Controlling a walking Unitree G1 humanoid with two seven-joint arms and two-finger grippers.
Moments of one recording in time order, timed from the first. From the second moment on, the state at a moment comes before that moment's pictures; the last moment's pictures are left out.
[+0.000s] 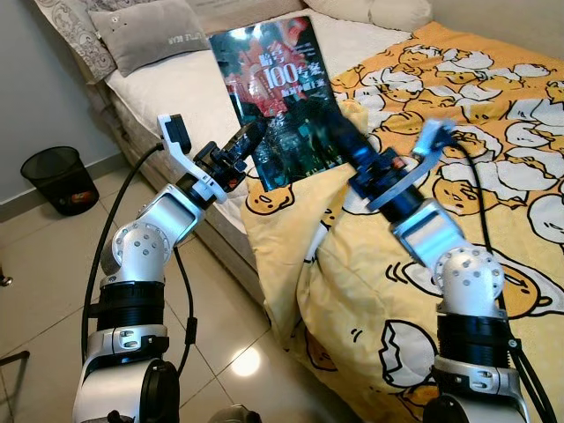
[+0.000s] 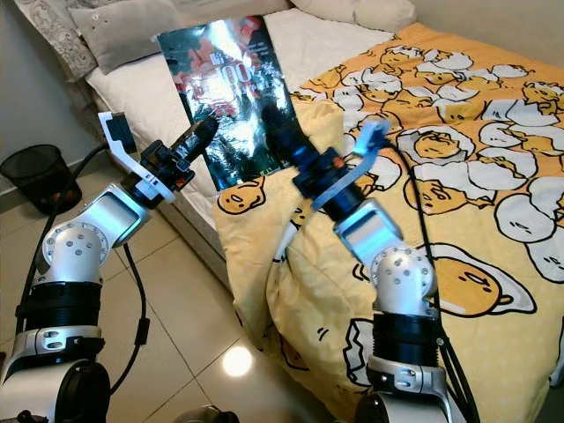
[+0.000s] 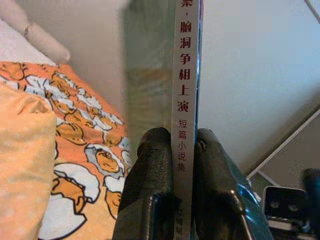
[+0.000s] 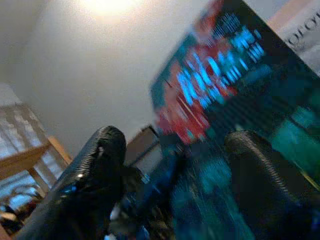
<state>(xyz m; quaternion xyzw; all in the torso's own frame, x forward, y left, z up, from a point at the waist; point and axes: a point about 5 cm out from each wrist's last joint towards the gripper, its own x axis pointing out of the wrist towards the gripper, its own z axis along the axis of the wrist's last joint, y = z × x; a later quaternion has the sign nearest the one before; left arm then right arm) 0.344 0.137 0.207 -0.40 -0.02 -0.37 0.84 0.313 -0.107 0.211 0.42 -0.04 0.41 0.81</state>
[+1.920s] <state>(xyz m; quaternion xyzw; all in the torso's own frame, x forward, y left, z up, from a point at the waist) 0.335 0.135 0.207 -0.42 0.00 -0.41 0.81 0.317 -0.121 0.201 0.49 -0.06 0.38 0.78</state>
